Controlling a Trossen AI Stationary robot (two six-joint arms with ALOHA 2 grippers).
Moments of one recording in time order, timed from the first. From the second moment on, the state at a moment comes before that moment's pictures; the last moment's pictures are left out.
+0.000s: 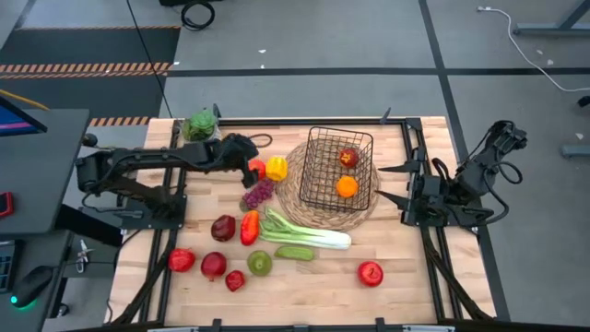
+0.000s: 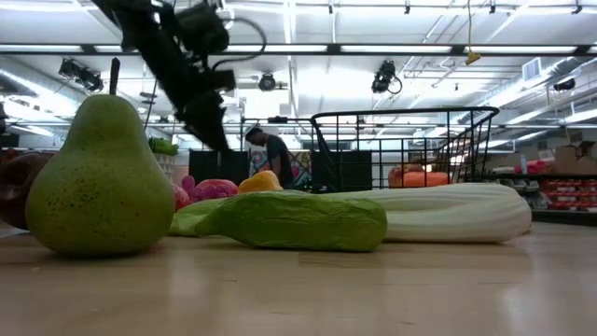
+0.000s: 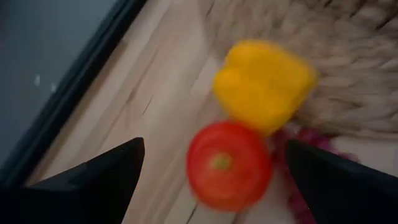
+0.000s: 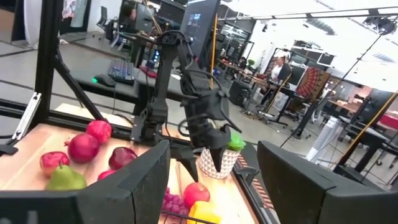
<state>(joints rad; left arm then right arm) 0.34 1.33 0.81 -0.37 -0.26 -0.02 0.71 0.71 0.81 -0.07 0.90 -0.36</state>
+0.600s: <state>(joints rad) 0.51 1.50 0.75 -0.22 0.04 0.06 0.67 0.72 0.81 -0.07 0.89 -0.36</state>
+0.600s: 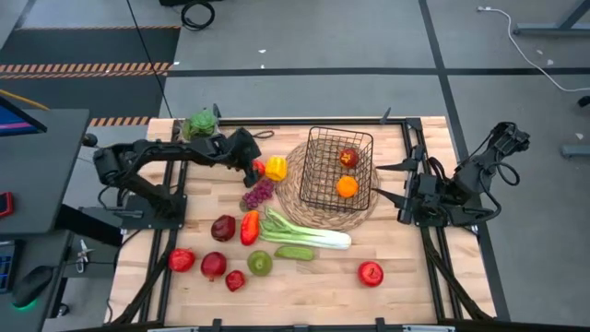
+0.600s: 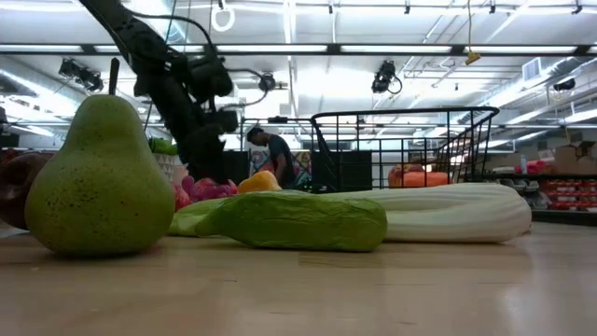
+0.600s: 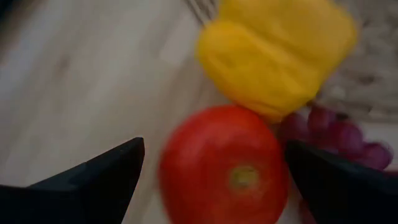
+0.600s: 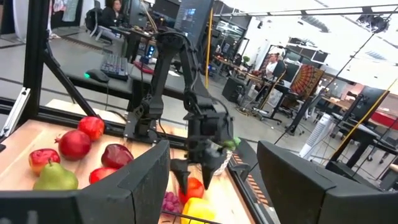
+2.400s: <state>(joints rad) 0.51 1.62 0.89 -0.36 0.01 0.01 0.67 0.72 0.81 -0.07 0.89 -0.36</state>
